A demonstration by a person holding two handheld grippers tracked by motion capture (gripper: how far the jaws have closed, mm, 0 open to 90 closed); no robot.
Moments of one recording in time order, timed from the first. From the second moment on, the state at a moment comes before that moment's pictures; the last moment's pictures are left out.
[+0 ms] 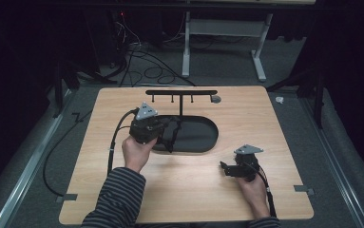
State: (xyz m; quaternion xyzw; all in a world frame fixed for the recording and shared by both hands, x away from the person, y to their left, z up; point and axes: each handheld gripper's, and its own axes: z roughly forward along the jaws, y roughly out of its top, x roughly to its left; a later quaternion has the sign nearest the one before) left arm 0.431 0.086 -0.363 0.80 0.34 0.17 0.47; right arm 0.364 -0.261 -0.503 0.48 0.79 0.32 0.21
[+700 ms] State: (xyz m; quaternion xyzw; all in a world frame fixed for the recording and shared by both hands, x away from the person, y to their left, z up) left arm 0.461 0.076 -0.351 0.78 0.36 0.17 0.49; right arm 0.364 -0.261 -0.503 0.48 0.79 0.32 0.21
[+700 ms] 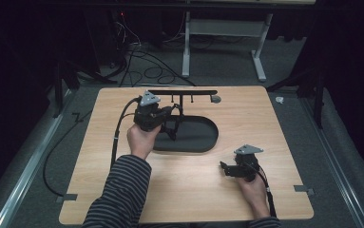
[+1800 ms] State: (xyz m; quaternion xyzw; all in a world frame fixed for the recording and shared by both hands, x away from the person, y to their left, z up) left arm 0.494 0.071 -0.354 0.76 0.42 0.23 0.45; right arm 0.364 -0.261 -0.503 0.48 0.79 0.32 0.21
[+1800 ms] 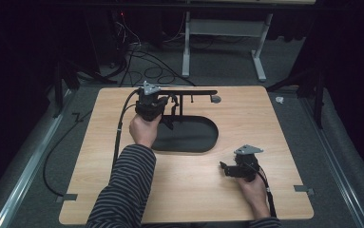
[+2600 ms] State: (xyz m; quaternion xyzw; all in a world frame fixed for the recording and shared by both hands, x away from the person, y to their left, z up) left arm 0.492 0.074 -0.361 0.76 0.42 0.21 0.44; right arm 0.364 -0.261 -0.503 0.48 0.79 0.32 0.21
